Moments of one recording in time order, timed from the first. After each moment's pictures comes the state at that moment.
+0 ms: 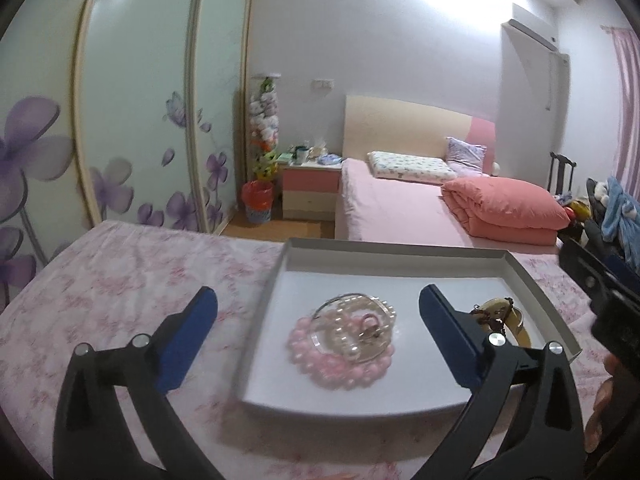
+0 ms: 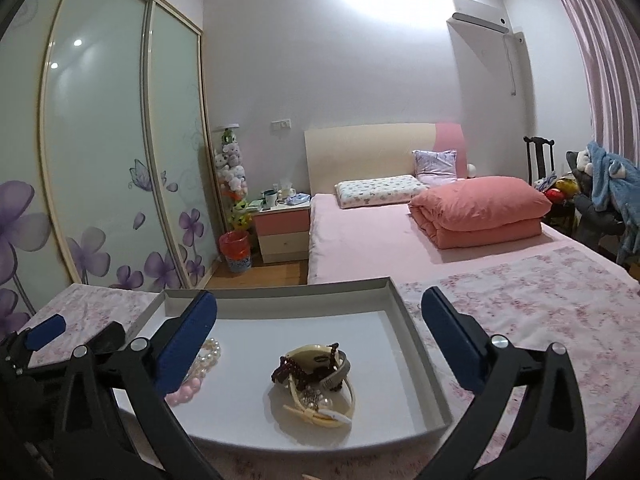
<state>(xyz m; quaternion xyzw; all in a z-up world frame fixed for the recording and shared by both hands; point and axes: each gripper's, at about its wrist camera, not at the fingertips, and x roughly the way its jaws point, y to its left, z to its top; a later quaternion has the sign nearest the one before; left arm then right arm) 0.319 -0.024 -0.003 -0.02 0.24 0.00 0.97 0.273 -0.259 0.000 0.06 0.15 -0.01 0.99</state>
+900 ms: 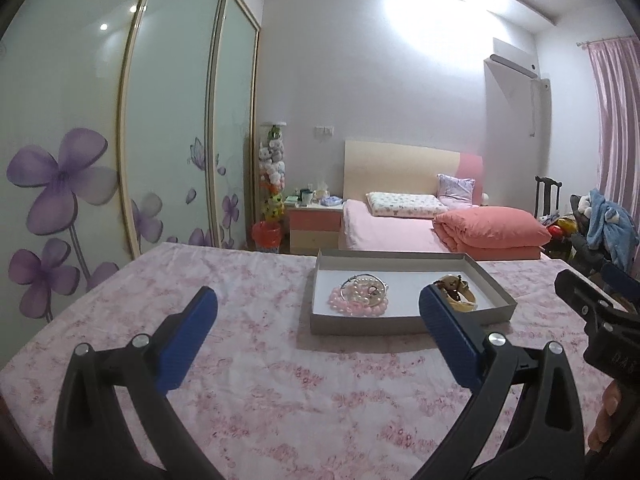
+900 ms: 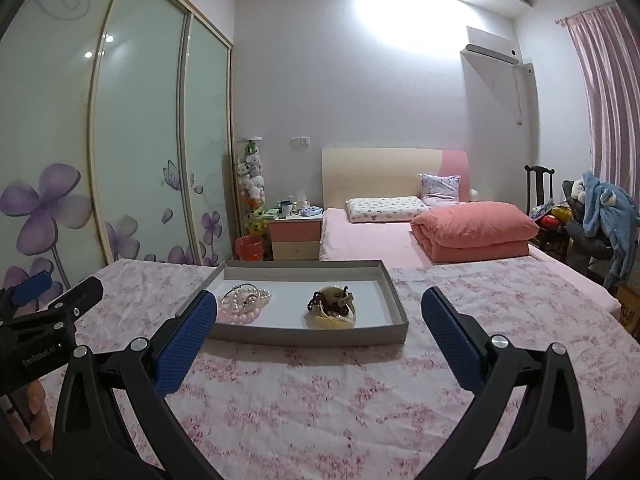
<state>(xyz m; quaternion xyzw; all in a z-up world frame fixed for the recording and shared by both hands) 0.122 0.011 0.042 0.00 0.14 -0.01 0.99 0.118 -0.241 0.015 0.03 0.12 0.01 0.99</state>
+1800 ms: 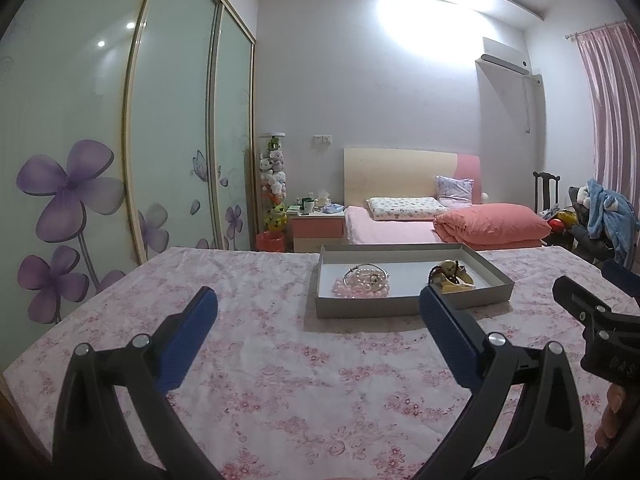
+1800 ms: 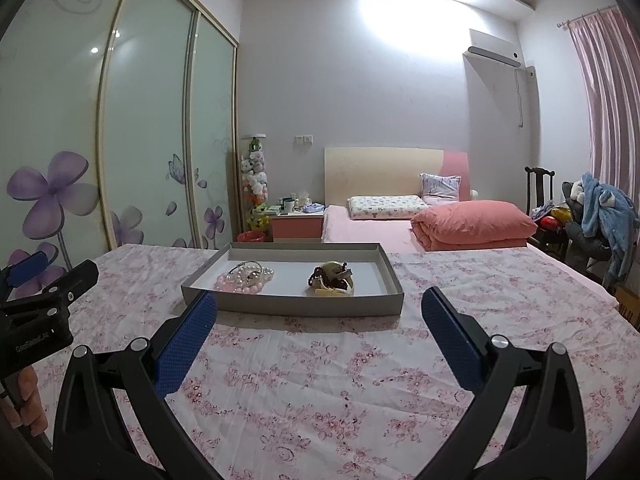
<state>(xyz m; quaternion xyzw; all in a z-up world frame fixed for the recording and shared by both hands) 0.092 0.008 0.023 0.02 0.13 -0.01 0.99 0.087 -0.242 -0.012 0.01 0.12 0.01 0.99</state>
